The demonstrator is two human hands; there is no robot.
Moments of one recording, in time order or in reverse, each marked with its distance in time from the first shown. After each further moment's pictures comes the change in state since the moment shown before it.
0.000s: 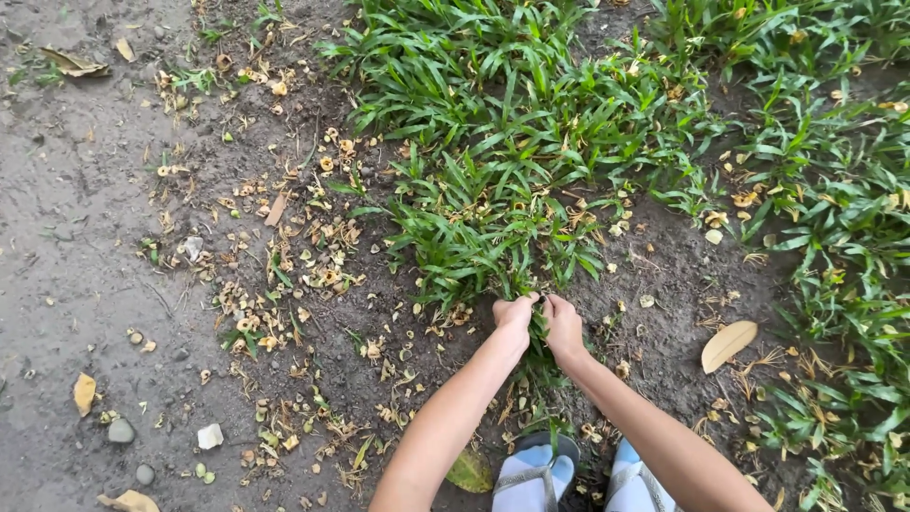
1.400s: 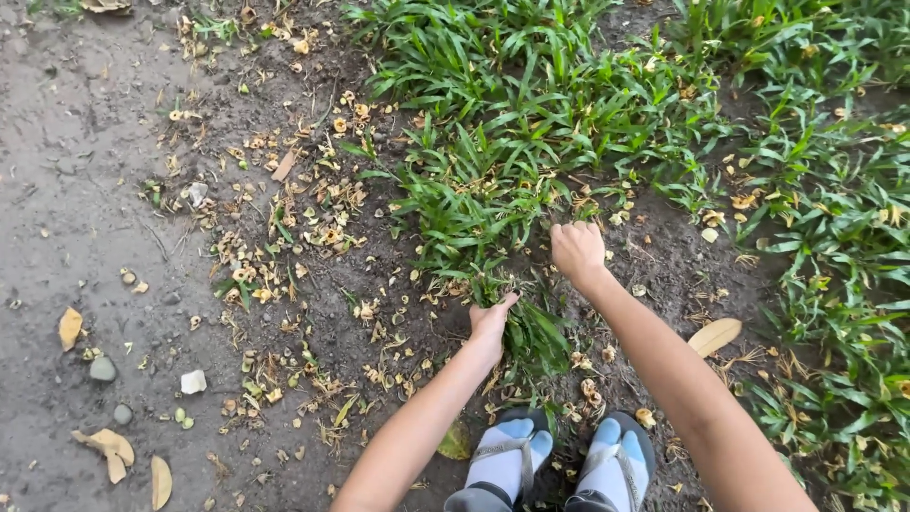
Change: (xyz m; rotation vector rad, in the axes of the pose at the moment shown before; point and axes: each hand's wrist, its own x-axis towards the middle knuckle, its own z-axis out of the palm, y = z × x) left_hand -0.052 -0.039 -0.072 -0.288 -0.090 0.037; right_hand 0.076 -0.065 -0.064 -1.126 0.560 -1.061
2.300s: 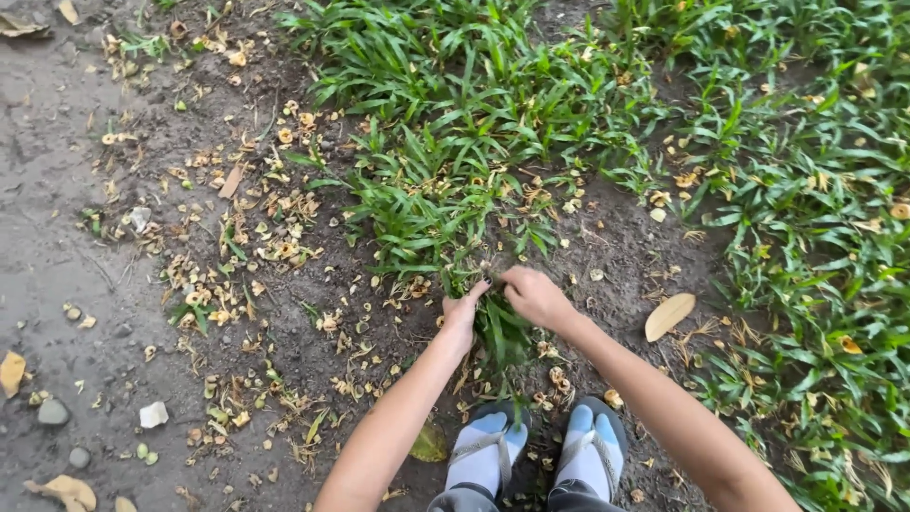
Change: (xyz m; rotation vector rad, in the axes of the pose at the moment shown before) left_hand -0.003 0.003 0.022 0.054 -0.052 0.073; right_hand -0.064 -0.015 -0.093 0.972 -0.546 0.126
